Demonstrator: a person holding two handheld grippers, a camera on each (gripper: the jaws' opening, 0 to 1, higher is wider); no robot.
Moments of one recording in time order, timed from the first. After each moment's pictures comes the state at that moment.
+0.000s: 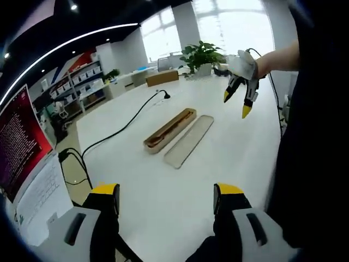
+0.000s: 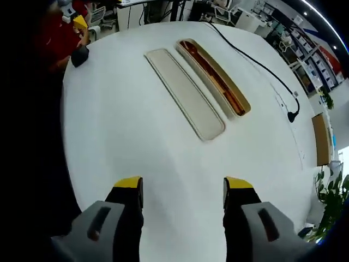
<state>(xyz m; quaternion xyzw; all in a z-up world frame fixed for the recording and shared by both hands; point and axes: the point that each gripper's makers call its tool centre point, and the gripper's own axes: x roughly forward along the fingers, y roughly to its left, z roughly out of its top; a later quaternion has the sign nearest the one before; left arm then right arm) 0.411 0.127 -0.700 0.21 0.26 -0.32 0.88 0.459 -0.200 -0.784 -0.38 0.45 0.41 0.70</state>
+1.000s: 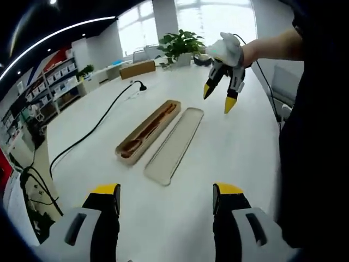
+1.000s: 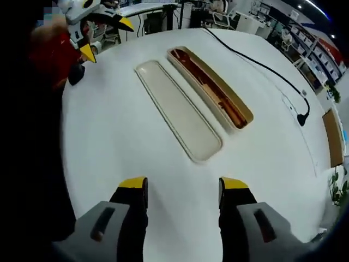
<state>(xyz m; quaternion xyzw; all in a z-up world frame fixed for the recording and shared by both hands) 0.466 0.066 -0.753 0.22 0.29 -0.42 0.83 0.498 -0.179 -0.798 -0.32 0.44 0.45 0.71</state>
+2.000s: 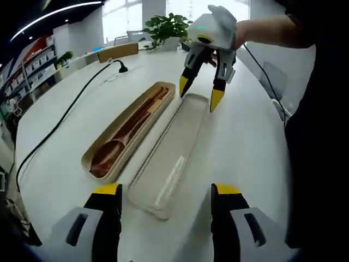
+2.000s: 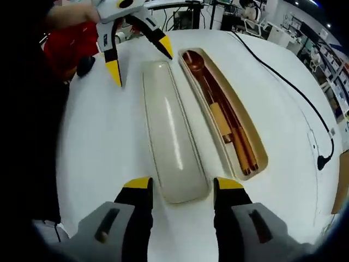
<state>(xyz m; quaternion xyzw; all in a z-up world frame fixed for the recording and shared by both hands) 0.512 0.022 -0.816 0.23 0.35 -0.49 0.77 0.534 -0.139 -0.821 -0.36 0.41 0.55 0.64</state>
